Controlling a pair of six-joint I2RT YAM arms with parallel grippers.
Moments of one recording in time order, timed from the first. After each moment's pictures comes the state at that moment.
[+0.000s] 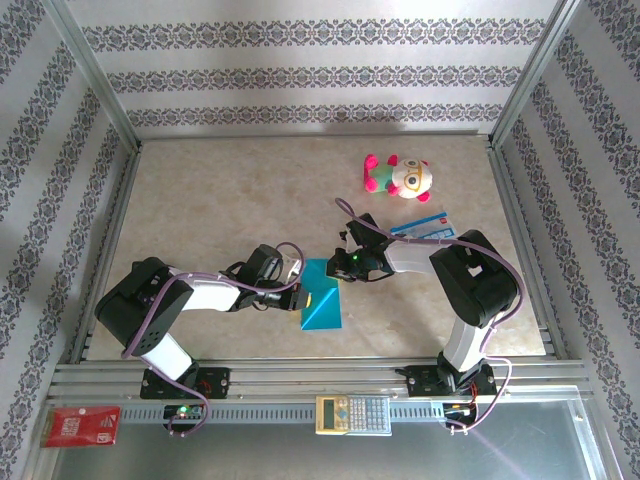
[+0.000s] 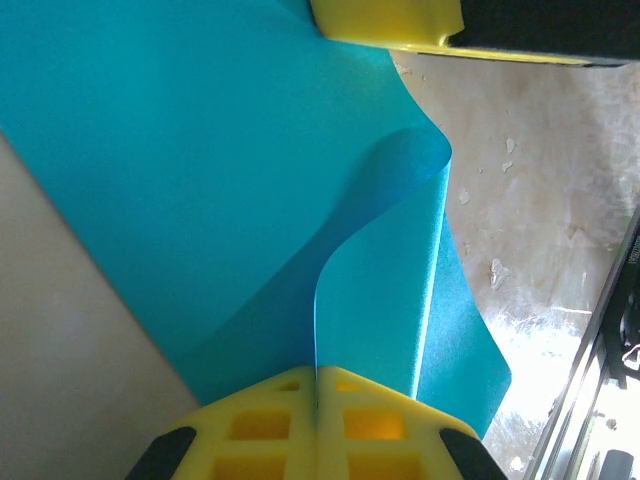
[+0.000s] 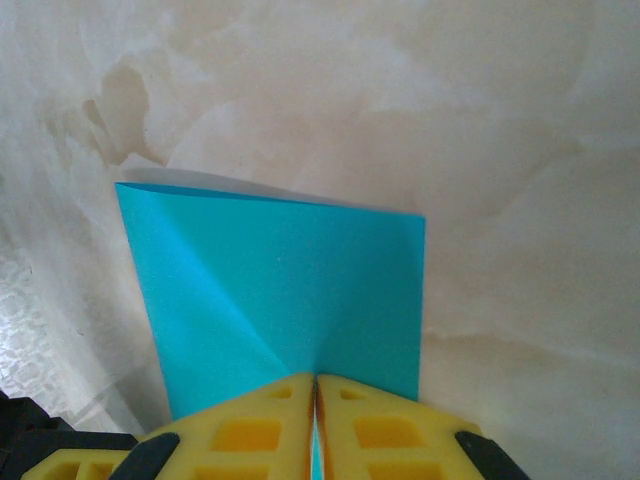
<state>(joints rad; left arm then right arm) -0.63 1.61 0.53 0.19 0.56 -0.52 0.56 1.78 0.85 -0.14 -0.49 0.75</state>
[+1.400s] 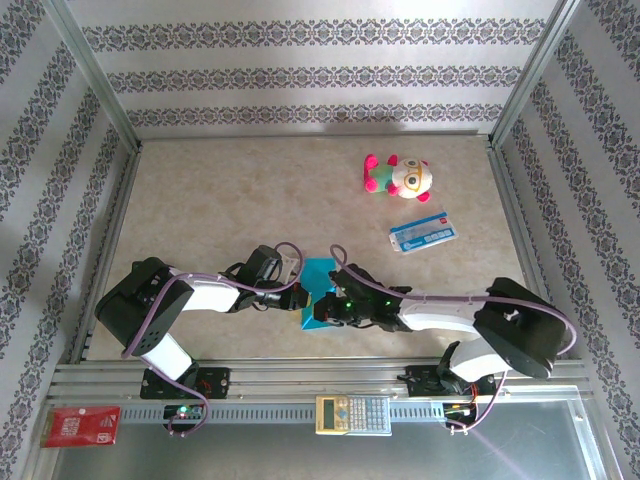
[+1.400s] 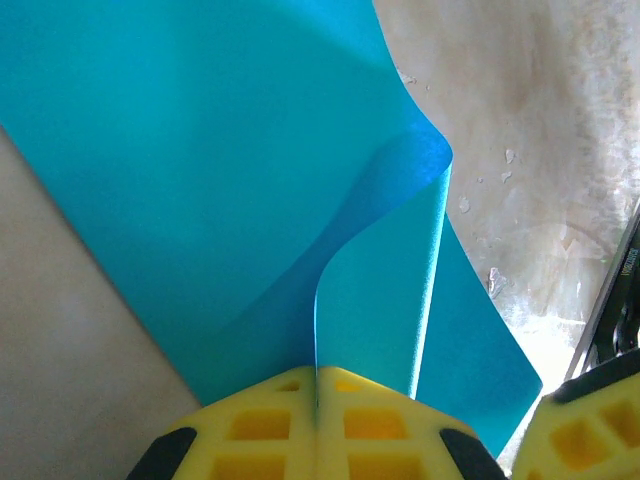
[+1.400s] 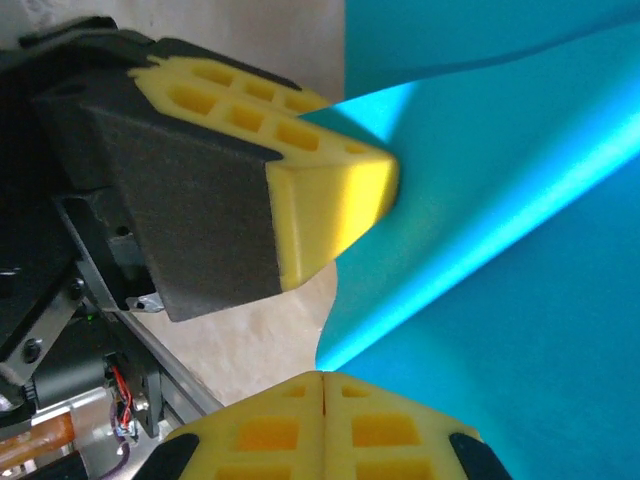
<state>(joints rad) -0.63 1.61 0.51 0.22 0.55 -0.55 0.96 1.44 0.50 0.16 -0.32 1.11</state>
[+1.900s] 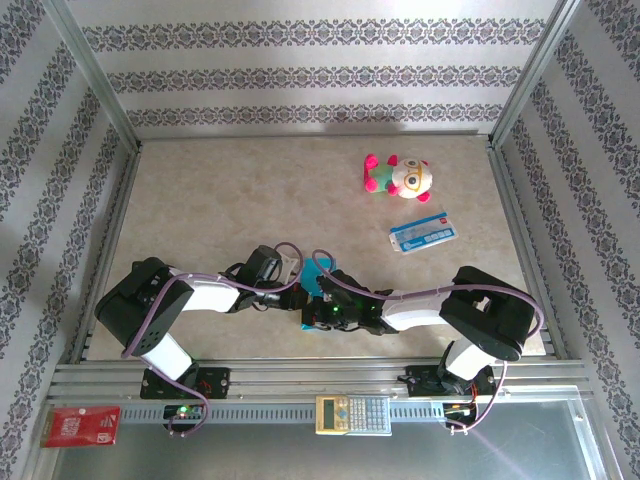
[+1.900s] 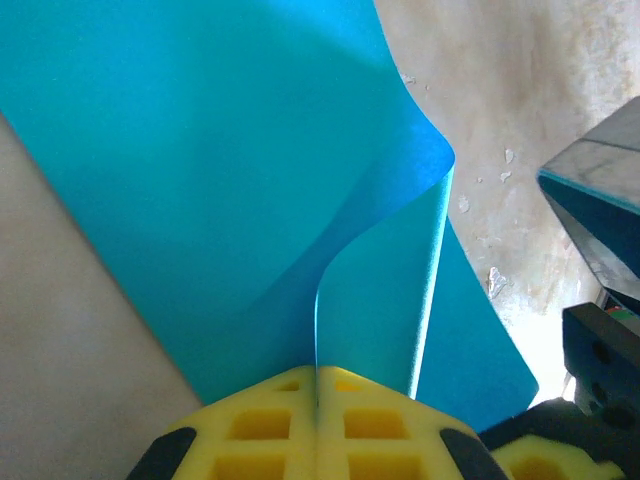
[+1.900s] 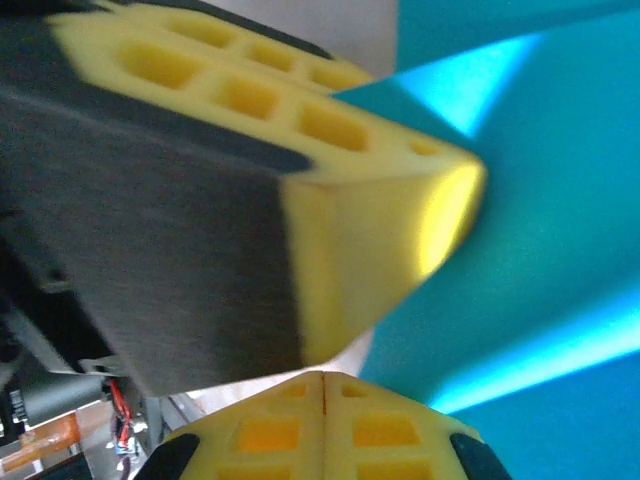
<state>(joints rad) -0.63 1.61 0.51 0.22 0.55 -0.55 1.01 1.59 0.53 0.32 -0.32 1.16</state>
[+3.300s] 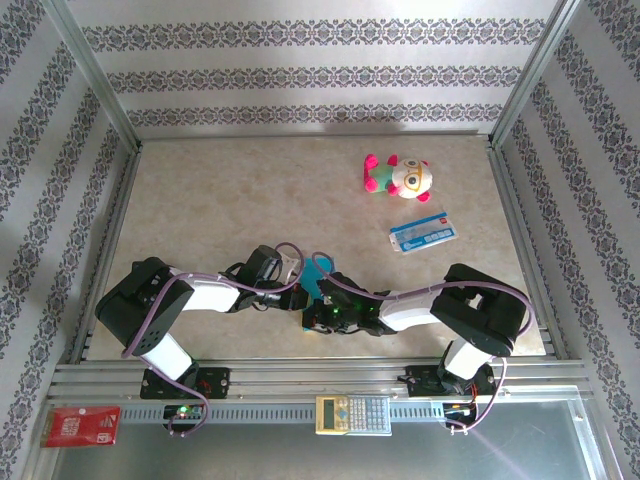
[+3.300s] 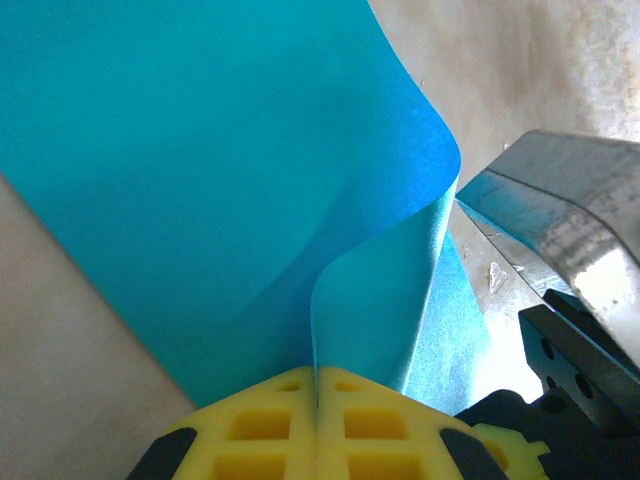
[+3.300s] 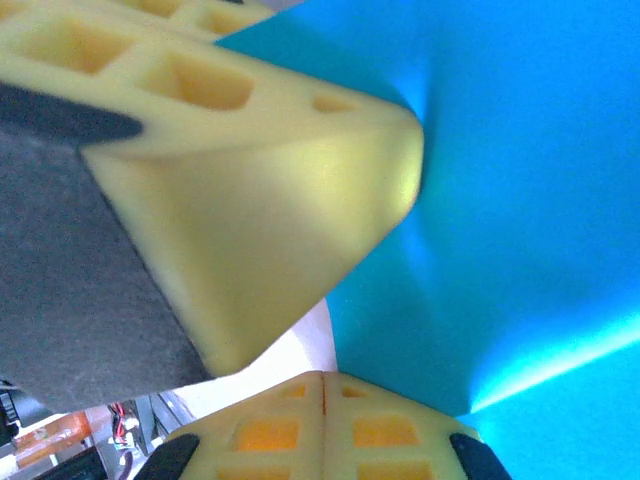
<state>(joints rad) -0.63 1.61 0.51 0.22 0.56 -0.53 1.02 1.64 0.52 0.34 -0.35 1.21</state>
